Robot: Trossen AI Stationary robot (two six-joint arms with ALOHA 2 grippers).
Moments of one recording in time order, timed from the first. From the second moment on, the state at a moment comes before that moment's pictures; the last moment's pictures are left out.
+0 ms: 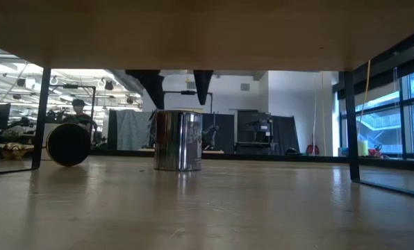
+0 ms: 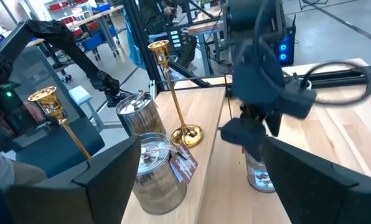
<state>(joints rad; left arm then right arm) 0.03 1.89 1.57 -1.06 -0.11 -1.11 -0.09 0.69 0.85 -0.38 -0.39 0.17</state>
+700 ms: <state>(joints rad) 0.03 1.92 1.57 -1.01 -0.07 -1.12 -0.09 0.69 0.85 -0.39 -0.40 0.17</state>
